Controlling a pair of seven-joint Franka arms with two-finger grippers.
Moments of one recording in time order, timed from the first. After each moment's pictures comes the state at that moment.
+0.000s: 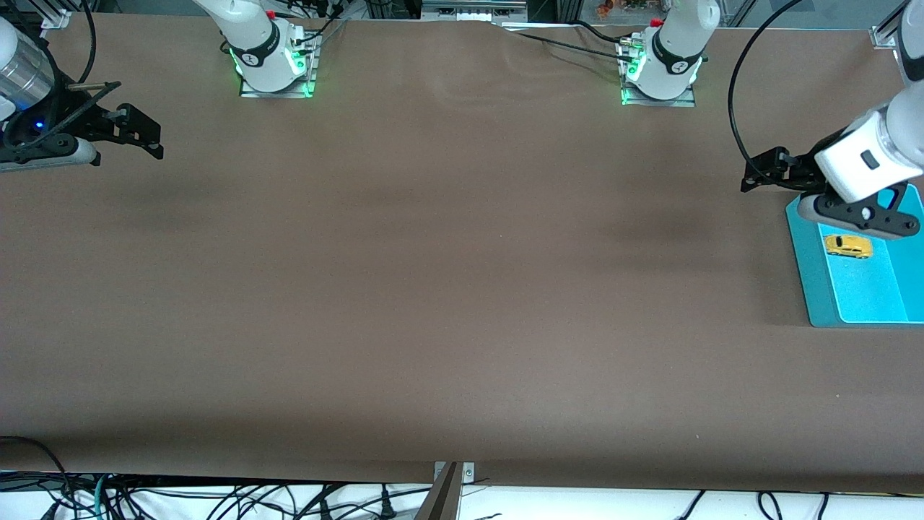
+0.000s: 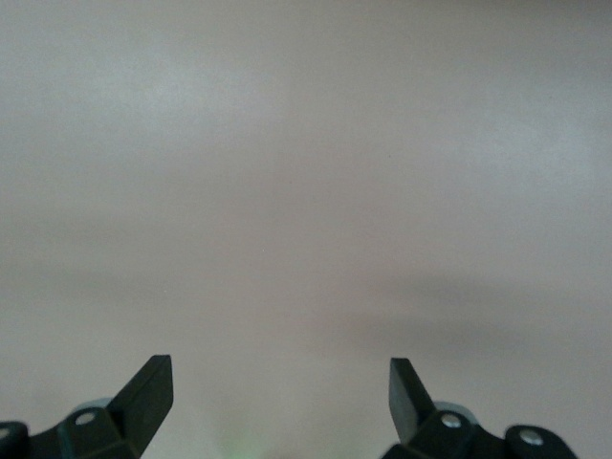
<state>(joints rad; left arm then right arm) 0.10 0.06 -0.15 -1.60 -0.05 1.55 0.13 0.02 -0.11 0.04 -1.77 0.00 1.63 -0.07</state>
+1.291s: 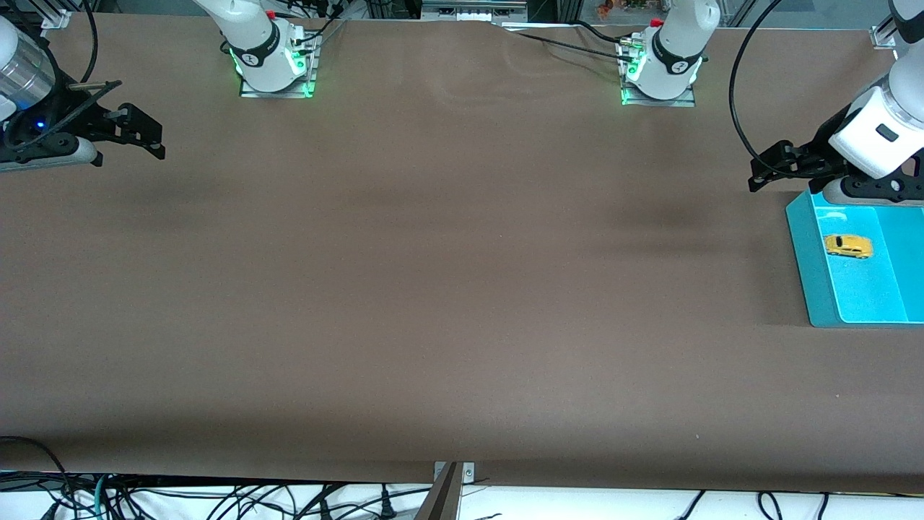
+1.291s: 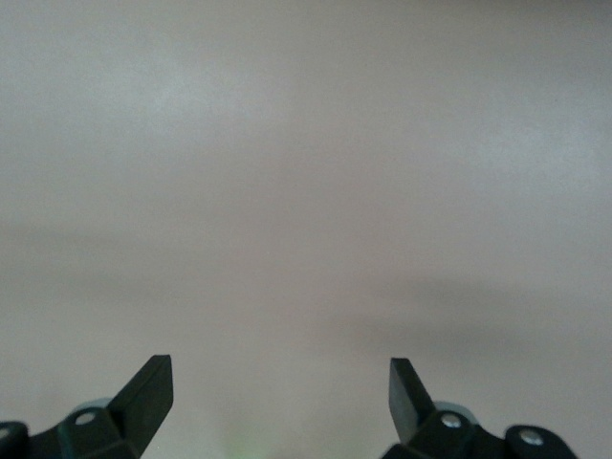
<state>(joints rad) 0.03 -0.01 -0.08 -1.68 -0.04 1.63 -0.03 0.02 -0.11 0.04 -1.77 0.01 1.63 -0.07</state>
